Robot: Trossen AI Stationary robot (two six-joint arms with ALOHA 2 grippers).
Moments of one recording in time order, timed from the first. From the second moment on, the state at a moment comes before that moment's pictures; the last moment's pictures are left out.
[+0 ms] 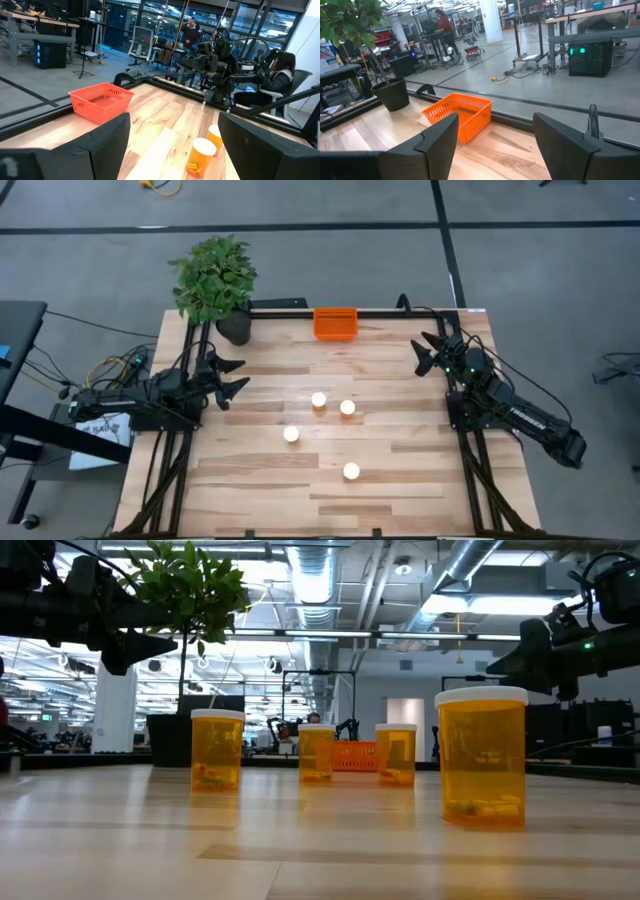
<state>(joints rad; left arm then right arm) 0.08 0.02 0.01 0.08 -0.28 -0.23 -0.67 0.11 0.00 0.04 0.13 0.19</state>
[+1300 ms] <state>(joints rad) 0.08 0.02 0.01 0.08 -0.28 -0.23 -0.52 0.34 0.18 0.55 -0.27 0.62</state>
